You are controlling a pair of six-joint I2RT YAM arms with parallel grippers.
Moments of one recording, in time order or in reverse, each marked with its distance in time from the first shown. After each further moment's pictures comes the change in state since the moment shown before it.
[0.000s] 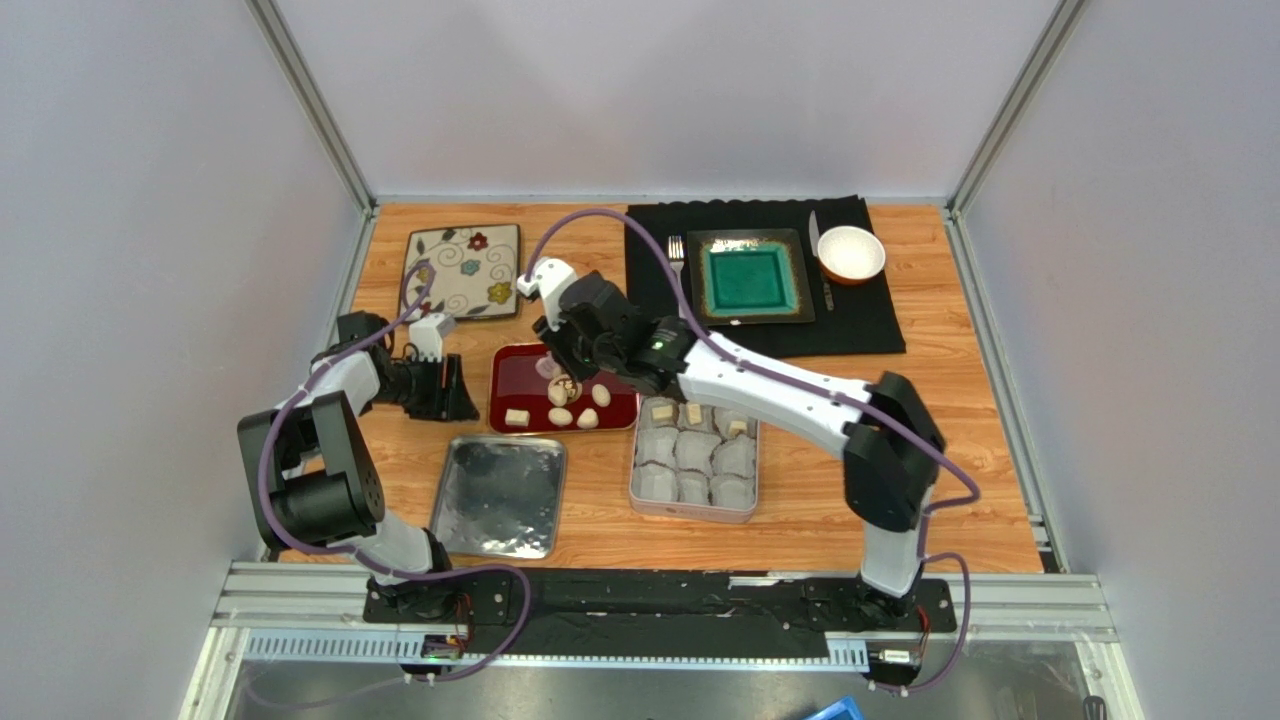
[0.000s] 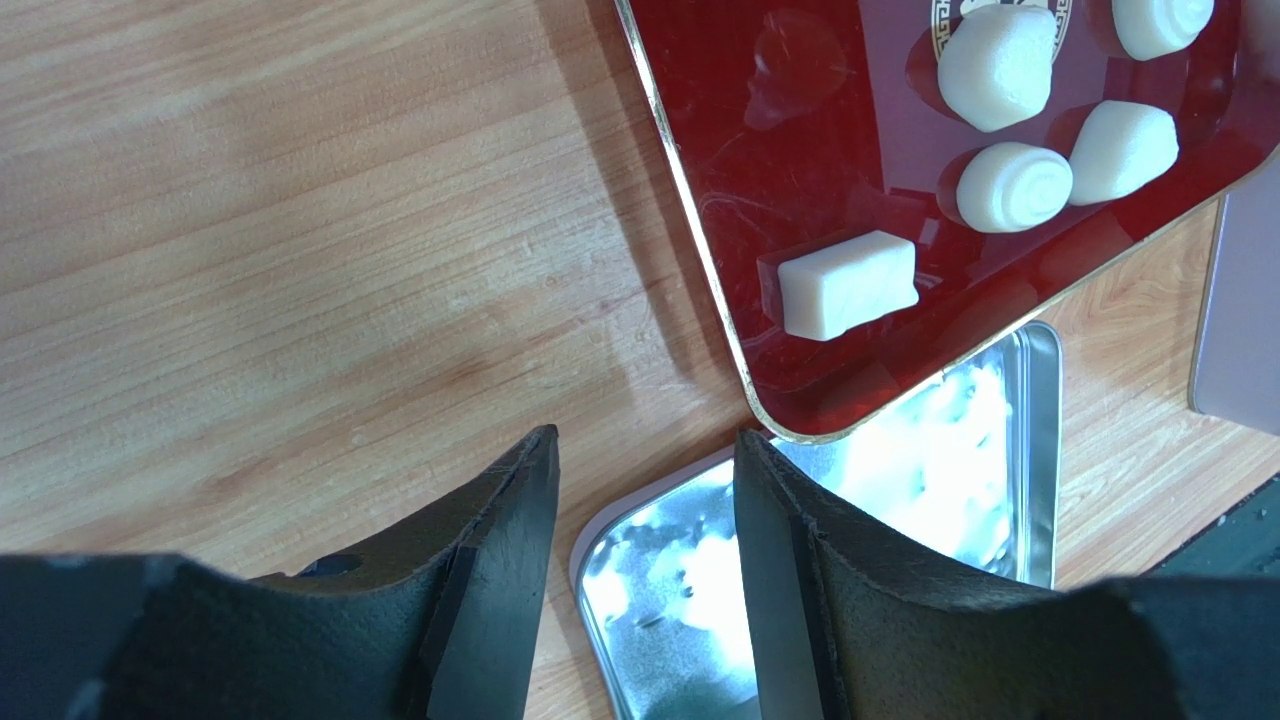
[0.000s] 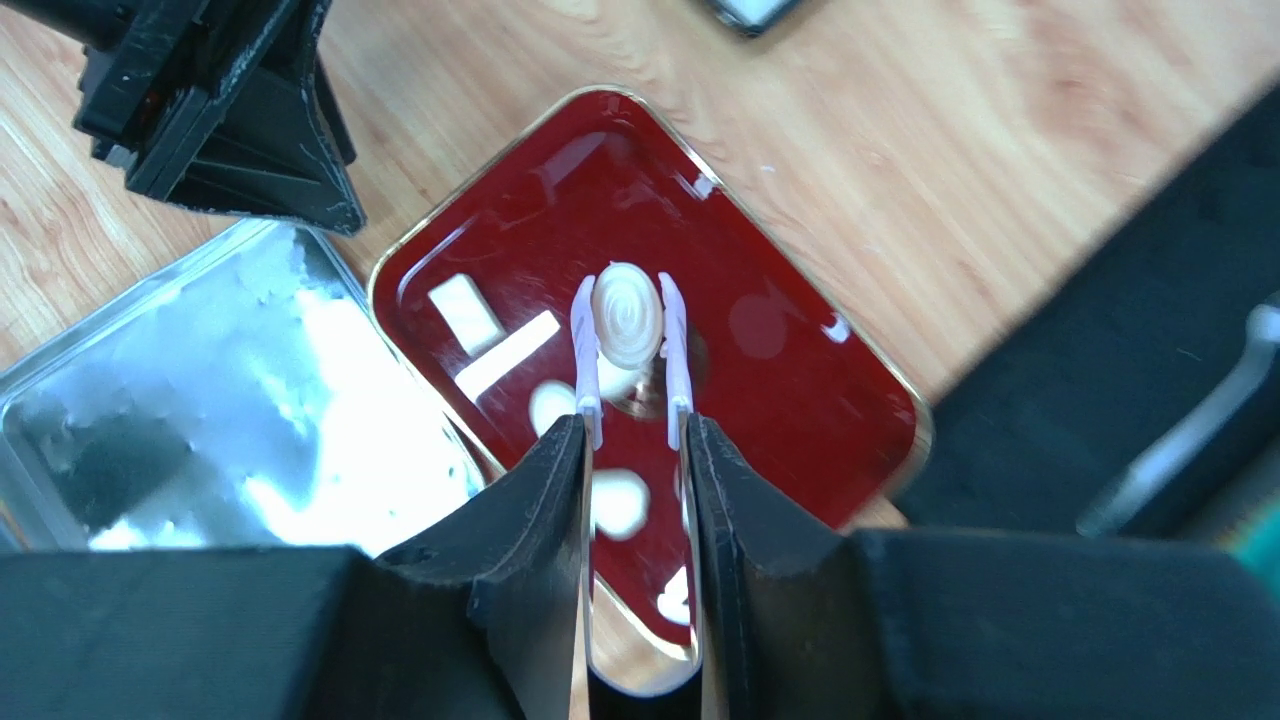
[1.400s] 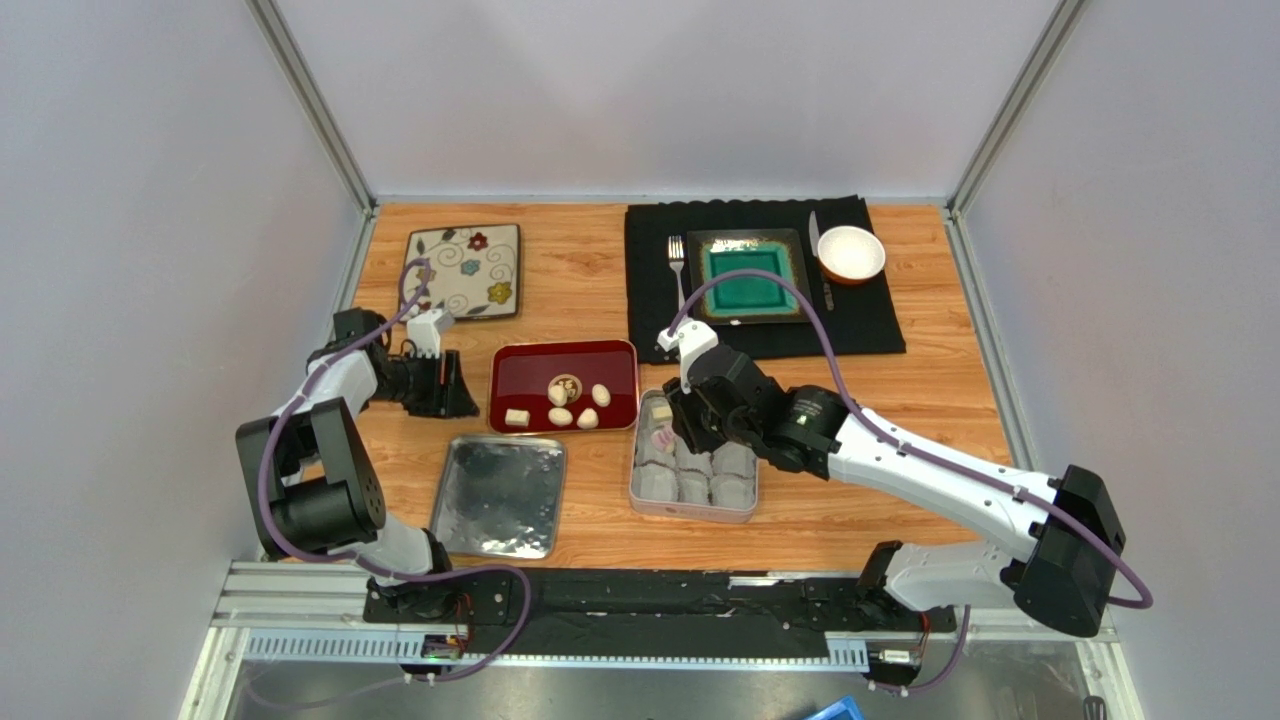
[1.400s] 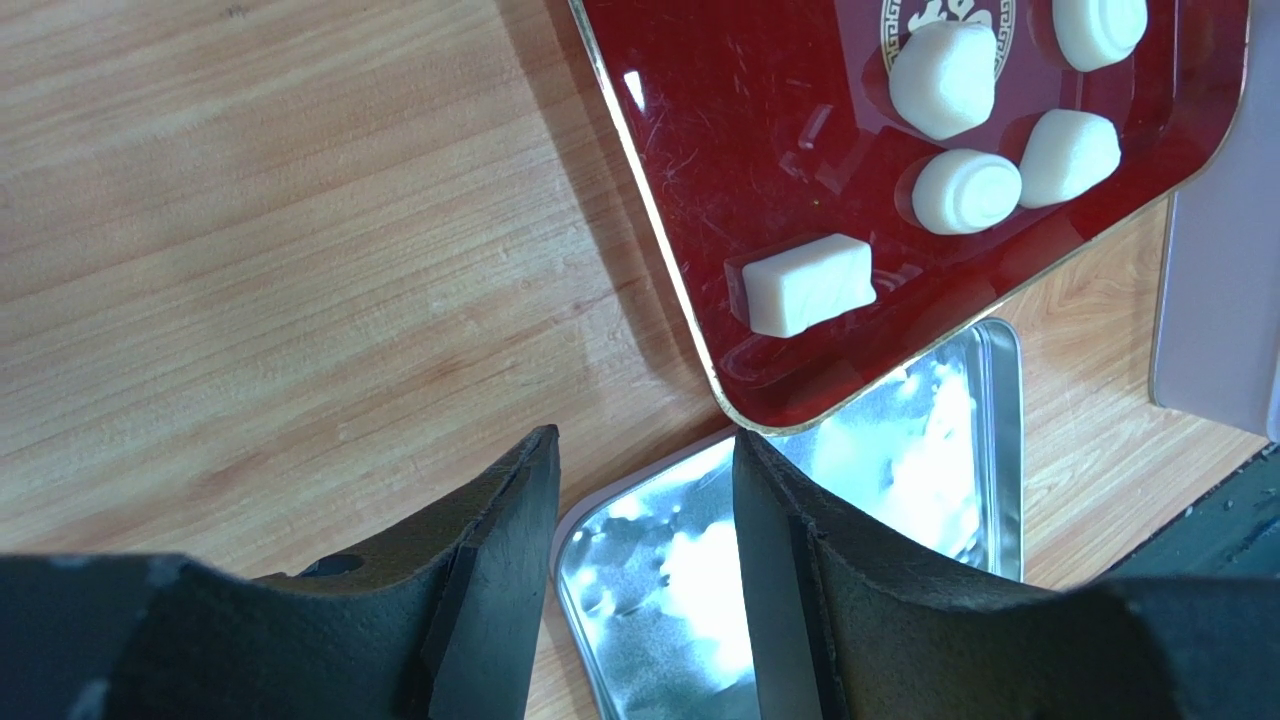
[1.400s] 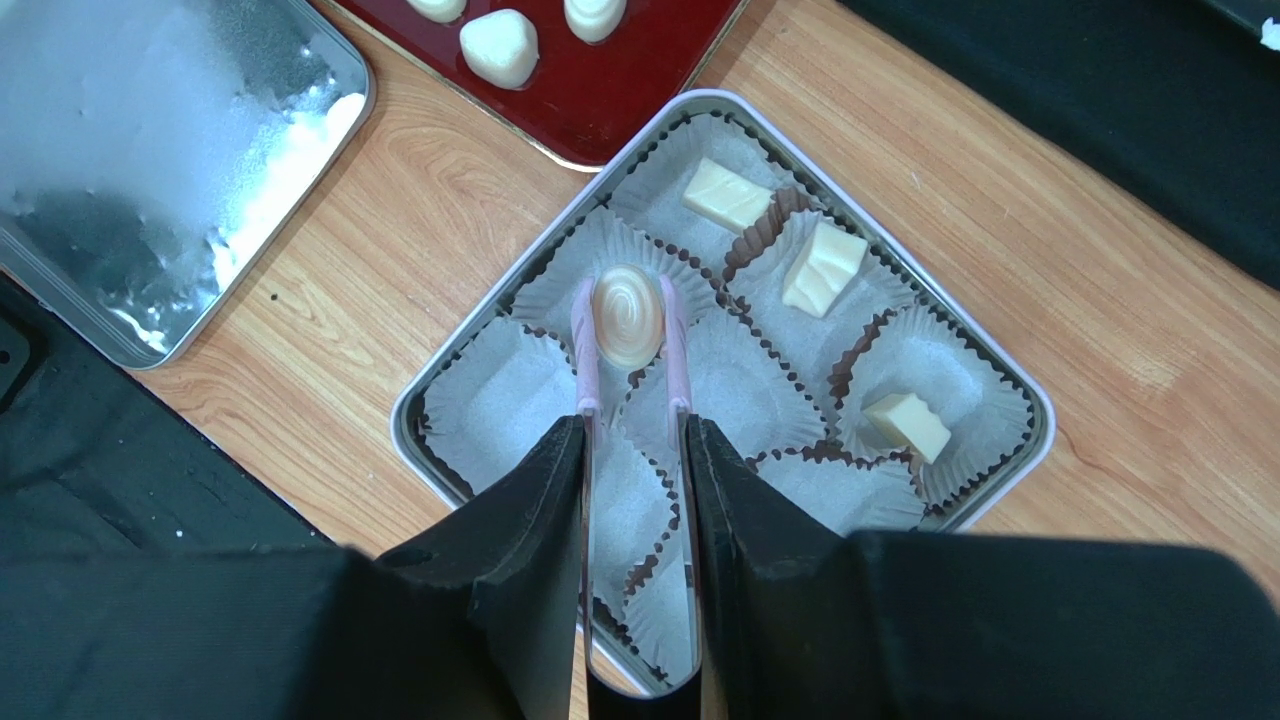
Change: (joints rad) left arm 0.003 -0.024 0.017 -0.033 0.025 0.000; right arm -0.012 -0.640 -0.631 -0.173 0.065 0.245
